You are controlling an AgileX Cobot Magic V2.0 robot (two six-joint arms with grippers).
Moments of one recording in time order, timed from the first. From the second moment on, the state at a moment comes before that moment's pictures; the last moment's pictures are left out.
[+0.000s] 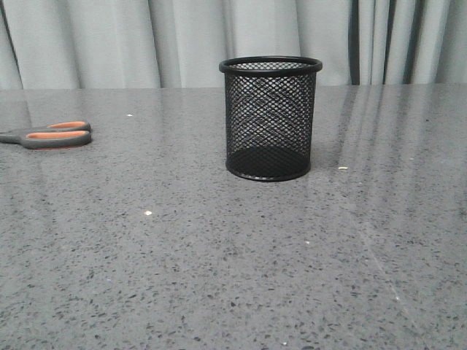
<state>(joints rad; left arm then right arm) -0.09 0.00 0.00 -0.07 0.13 0.07 0.03 -0.01 0.01 -0.02 0.14 0.01</state>
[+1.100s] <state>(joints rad) -0.09 0.33 -0.56 -0.36 0.41 0.09 0.03 0.26 -0.45 0.33 0.38 0.01</state>
